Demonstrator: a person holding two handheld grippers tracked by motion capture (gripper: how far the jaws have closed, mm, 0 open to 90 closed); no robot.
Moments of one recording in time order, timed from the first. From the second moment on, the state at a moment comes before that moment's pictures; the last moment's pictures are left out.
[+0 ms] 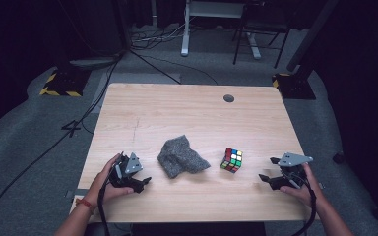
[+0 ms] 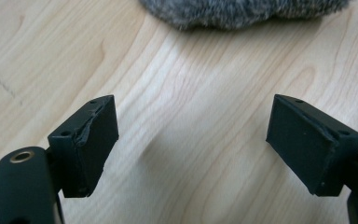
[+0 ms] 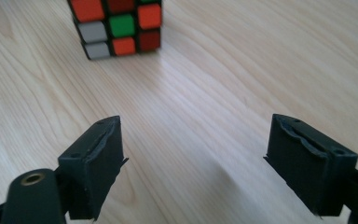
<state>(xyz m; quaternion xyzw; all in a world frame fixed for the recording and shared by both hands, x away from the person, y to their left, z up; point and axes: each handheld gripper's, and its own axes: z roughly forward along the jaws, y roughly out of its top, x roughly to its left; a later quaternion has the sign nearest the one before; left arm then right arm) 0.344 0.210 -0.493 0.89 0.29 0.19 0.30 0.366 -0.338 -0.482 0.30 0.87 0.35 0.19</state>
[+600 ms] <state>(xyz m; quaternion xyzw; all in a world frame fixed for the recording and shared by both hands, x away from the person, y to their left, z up) 0.339 0.238 -0.504 0.86 0.35 0.13 0.35 0.343 -0.397 -0.503 0.40 0.82 0.36 0.18</state>
